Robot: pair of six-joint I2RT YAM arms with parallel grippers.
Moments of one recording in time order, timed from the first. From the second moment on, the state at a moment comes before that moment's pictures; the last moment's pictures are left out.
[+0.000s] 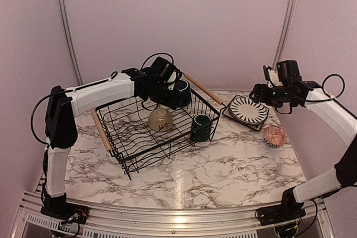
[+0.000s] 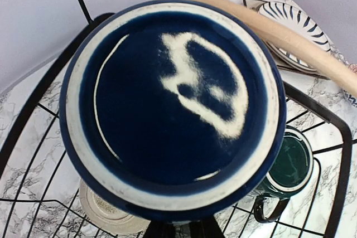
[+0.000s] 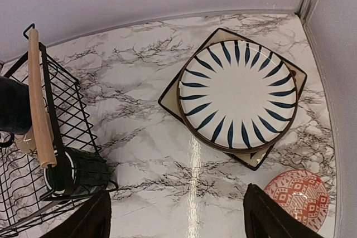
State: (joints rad) left arm -0.79 2.14 1.99 -0.64 -0.12 -0.22; right arm 0.18 1.31 1.20 -0.60 -0.06 0.26
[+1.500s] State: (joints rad) left arm -0.70 1.74 1.25 0.73 0.61 -1.15; right arm 0.64 1.52 1.33 0.32 -0.60 0.63
